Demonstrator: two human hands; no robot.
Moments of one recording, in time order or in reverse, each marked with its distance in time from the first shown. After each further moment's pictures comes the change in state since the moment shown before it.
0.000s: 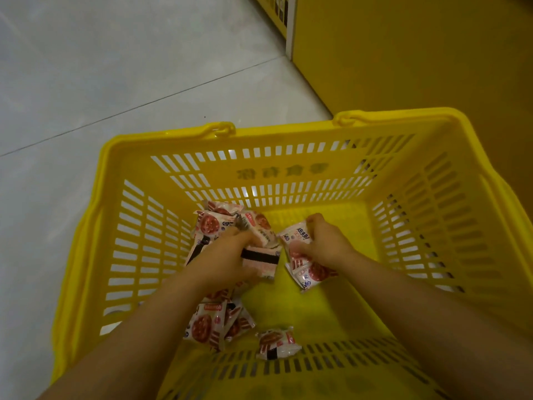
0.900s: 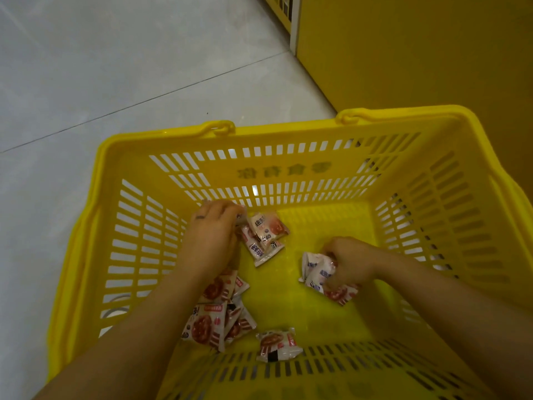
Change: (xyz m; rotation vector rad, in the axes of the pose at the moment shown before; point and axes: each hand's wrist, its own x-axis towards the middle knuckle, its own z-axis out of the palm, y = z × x) left_hand 0.002 -0.012 -0.006 0.339 0.536 0.079; right_hand -0.013 0.030 -0.028 -0.391 -0.365 -0.264
